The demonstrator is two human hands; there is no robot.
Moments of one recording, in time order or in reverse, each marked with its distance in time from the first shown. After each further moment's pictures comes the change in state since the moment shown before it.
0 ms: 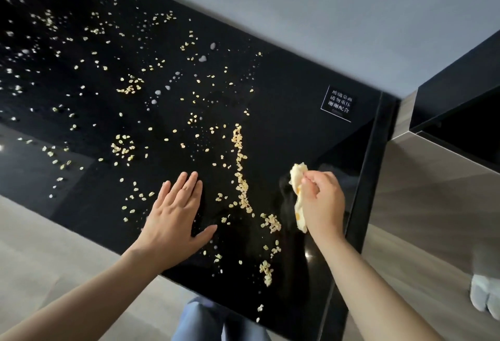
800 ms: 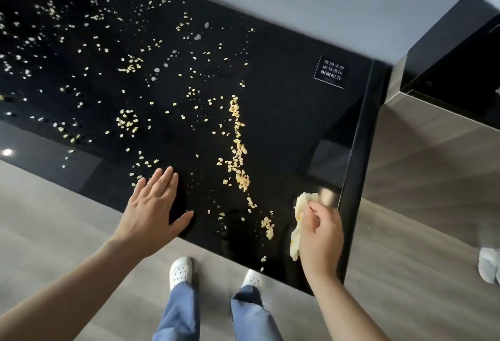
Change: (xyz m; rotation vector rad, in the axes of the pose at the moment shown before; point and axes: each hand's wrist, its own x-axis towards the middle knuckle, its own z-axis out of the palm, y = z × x) left_hand -0.063 -0.017 0.013 -0.020 0.010 -0.107; right_hand -0.131 0.050 -0.001 0.034 0.217 0.157
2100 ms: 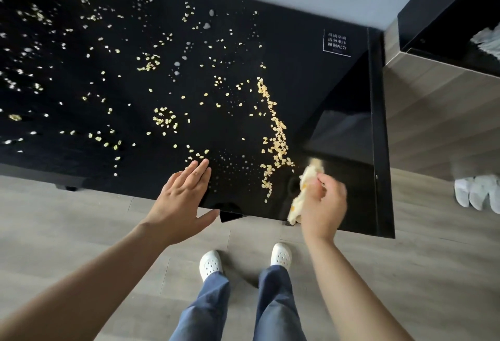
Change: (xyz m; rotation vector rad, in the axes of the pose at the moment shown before) left_hand 0.003 -0.106 -0.010 -0.016 -0.101 0.414; right_hand -0.094 -0.084 0.079 0.053 0.268 0.206
